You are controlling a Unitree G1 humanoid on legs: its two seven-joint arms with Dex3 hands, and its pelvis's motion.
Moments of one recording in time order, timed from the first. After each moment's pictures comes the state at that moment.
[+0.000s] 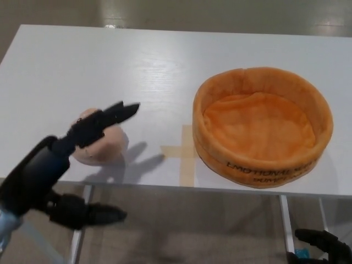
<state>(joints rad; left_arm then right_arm) -0.09 0.46 0.08 -0.03 -0.06 -0.49 -0.50 -0.33 -0.17 -0.17 1.30 -0.07 -0.33 -0.17</state>
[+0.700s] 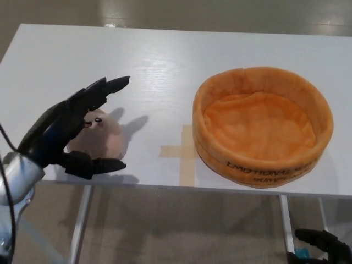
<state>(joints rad) -0.41 0.48 -0.04 0.45 0.29 -0.50 -0.21 -0.33 -0.17 -0.16 1.30 -0.07 -0.33 -0.17</state>
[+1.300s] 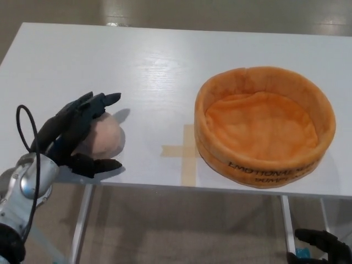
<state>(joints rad) -0.59 0.47 -0.19 0.90 0.46 -0.52 0.08 -0.33 -0.17 -0.16 1.30 -0.07 -0.33 -0.17</state>
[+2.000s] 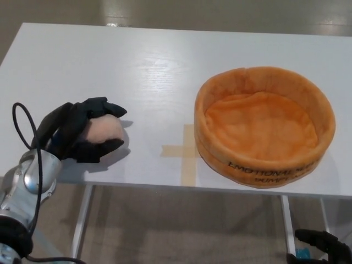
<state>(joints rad) -0.64 0.43 -0.15 0.98 0.40 -0.54 0.12 -0.33 -0.17 -0.17 1.30 -0.07 -0.33 -0.18</state>
